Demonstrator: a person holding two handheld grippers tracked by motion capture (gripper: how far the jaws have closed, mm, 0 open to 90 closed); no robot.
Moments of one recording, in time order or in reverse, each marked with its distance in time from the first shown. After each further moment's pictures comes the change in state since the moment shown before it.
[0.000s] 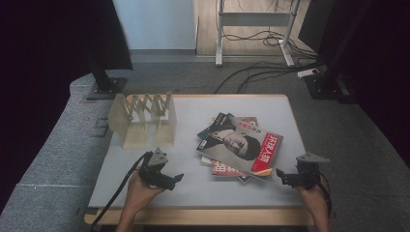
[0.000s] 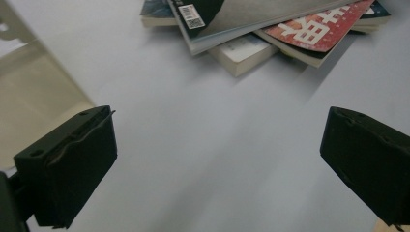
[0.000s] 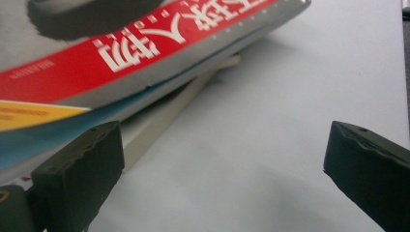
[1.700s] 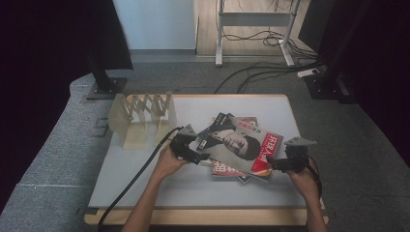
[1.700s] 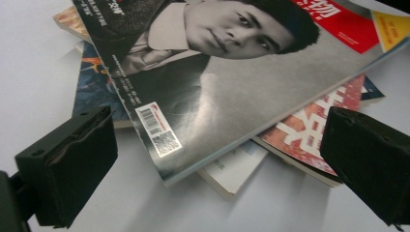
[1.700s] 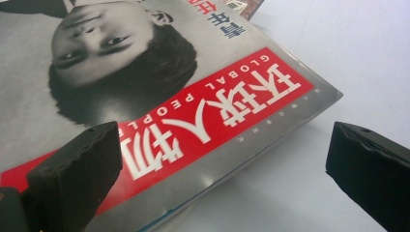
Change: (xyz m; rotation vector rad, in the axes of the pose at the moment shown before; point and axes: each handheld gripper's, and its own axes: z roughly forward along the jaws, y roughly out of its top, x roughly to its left) left arm 0.028 0.074 0.089 -0.002 -0.232 0.022; right arm 0.009 0.051 0.026 -0.023 0.039 -0.068
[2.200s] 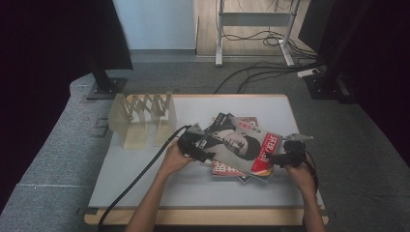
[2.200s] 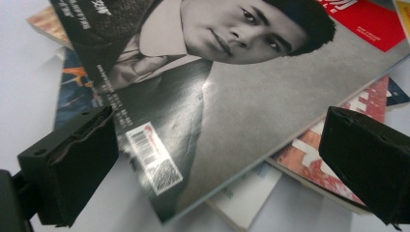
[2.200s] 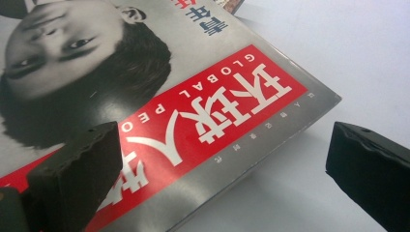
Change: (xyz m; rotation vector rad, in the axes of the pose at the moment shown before) left arm 0.003 0.009 0.028 0.029 -0.022 0.019; right arm -0.013 0.003 0.022 0.024 -0.009 0.034
